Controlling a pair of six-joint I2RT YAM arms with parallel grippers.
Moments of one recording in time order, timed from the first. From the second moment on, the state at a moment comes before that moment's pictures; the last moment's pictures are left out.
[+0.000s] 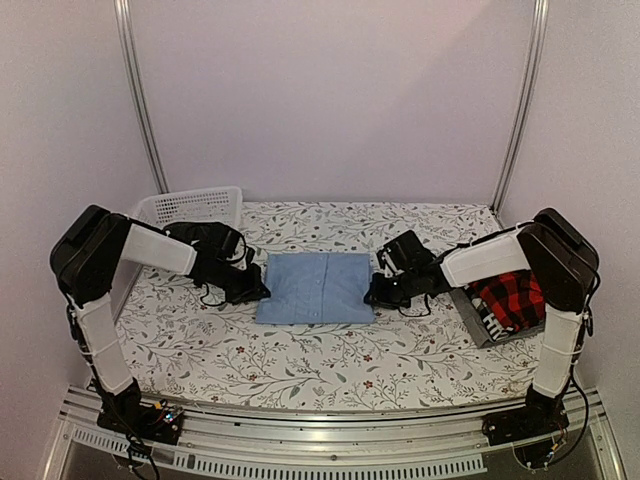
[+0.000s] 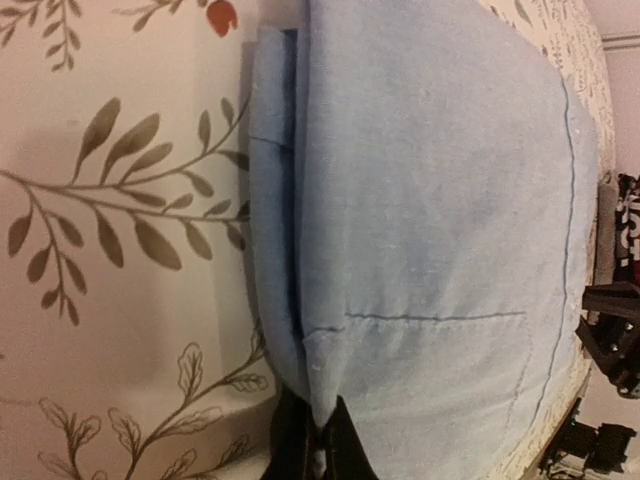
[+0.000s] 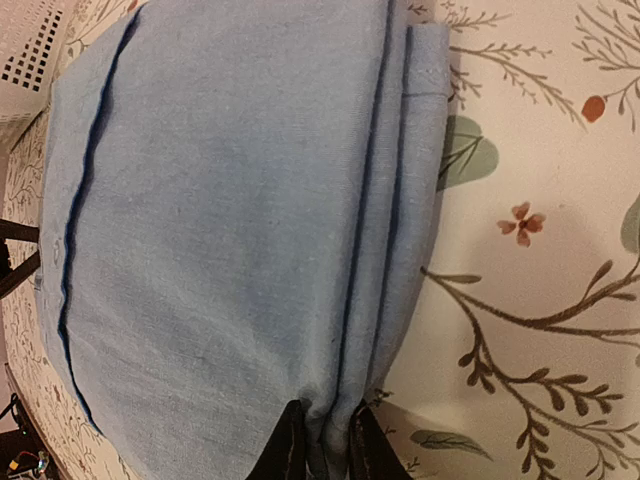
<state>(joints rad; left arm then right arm) -0.44 1.91 0.99 -0.07 0.36 -0.65 0.68 1.95 1.08 -0.04 -0.16 0.68</state>
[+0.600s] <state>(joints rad) -0.47 1.62 0.72 -0.15 0.33 -0.65 0.83 1.78 0.97 -0.11 -0.08 0.75</state>
